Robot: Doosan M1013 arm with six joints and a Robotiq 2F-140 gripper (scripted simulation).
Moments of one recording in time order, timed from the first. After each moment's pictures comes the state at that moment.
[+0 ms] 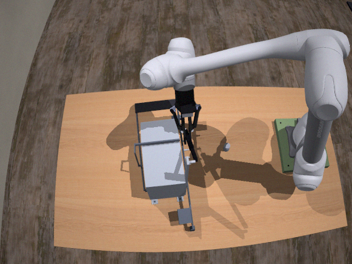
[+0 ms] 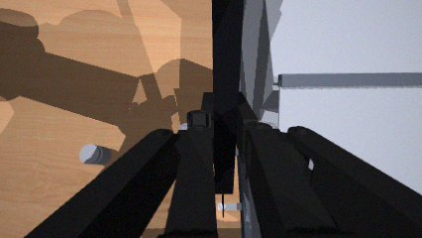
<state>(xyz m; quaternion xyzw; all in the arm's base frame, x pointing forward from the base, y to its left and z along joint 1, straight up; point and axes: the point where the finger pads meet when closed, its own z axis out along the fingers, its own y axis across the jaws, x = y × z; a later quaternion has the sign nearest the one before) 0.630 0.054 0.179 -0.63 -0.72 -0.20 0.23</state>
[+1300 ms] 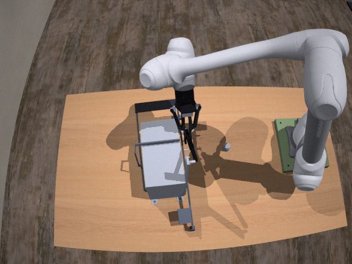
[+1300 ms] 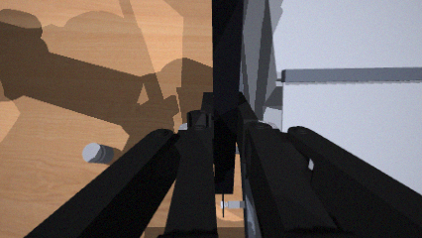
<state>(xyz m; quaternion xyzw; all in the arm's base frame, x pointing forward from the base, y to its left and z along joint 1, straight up) 0.628 0.052 0.177 -0.63 -0.71 -0.19 0.23</state>
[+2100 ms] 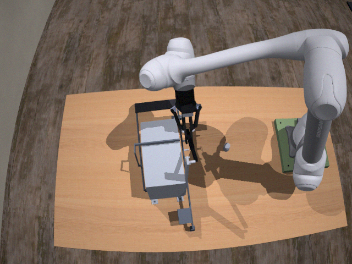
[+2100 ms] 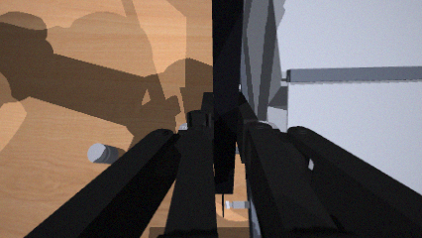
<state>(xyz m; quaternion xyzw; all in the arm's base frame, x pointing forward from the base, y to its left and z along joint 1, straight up) 0.625 0.051 0.177 -0.63 -0.71 -0.19 0.24</state>
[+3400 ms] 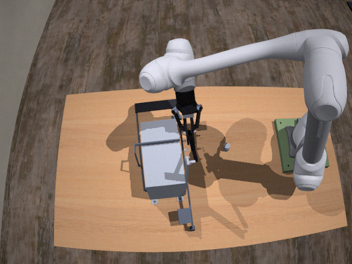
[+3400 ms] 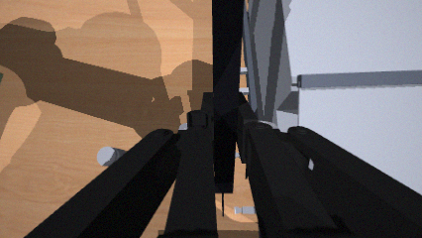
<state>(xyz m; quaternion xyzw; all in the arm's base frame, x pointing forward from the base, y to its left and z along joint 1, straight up) 0.618 0.055 0.177 -0.63 -0.71 -0.18 0.25</state>
